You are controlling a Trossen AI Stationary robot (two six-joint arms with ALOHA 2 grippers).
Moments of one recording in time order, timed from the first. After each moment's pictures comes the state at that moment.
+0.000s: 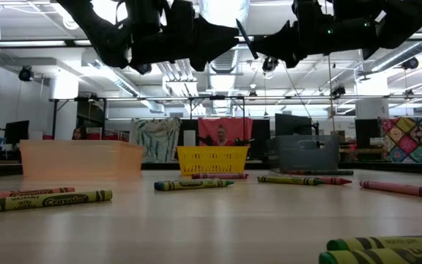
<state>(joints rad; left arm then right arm) 0.31 1.68 0.89 0.94 0.41 0.01 -0.24 1.19 0.53 0.67 -0.09 -0.14</state>
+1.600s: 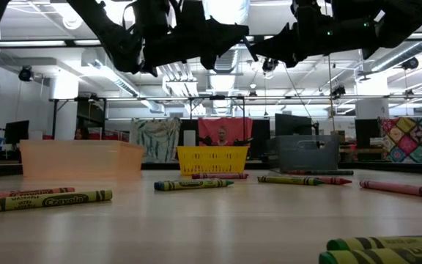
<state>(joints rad) 0.31 1.78 0.97 1.06 0.41 -0.04 -0.24 1.19 0.53 0.64 -0.08 -0.19</state>
